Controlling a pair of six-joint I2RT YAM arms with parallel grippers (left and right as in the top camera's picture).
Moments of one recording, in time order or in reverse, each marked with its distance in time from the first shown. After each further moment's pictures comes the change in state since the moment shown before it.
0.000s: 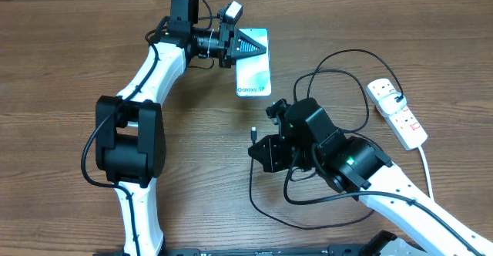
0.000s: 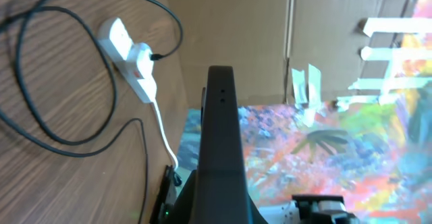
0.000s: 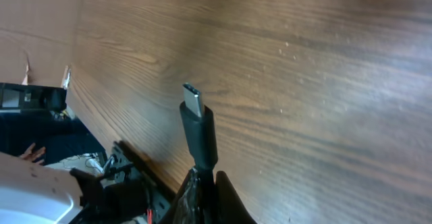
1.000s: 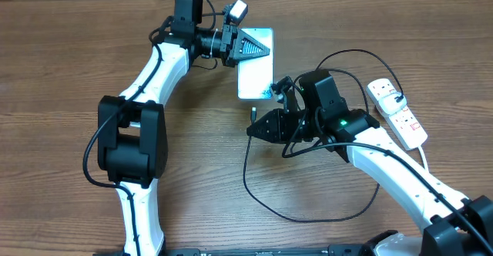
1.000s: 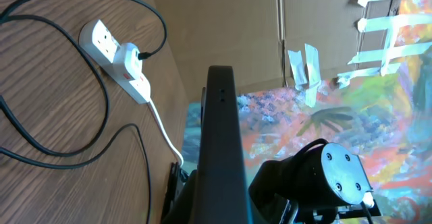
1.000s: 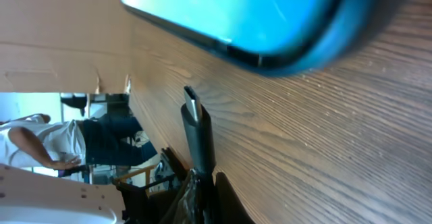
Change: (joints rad) left arm -0.016 0.000 0.000 0.026 0.033 0.082; right arm -0.226 0.235 -0.001 0.214 -0.389 -0.019
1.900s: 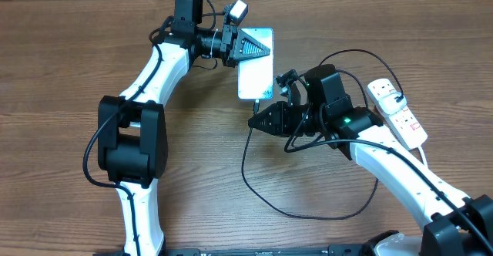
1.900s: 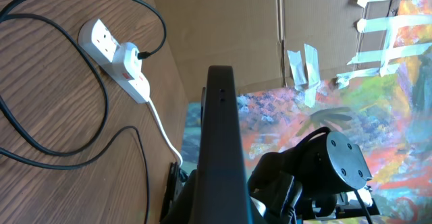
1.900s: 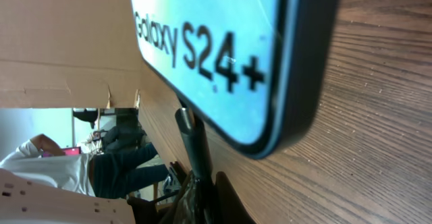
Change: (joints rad) left arm -0.001 0.000 0.000 0.000 0.000 -0.004; right arm -0.036 0.004 0.000 0.061 -0.008 0.051
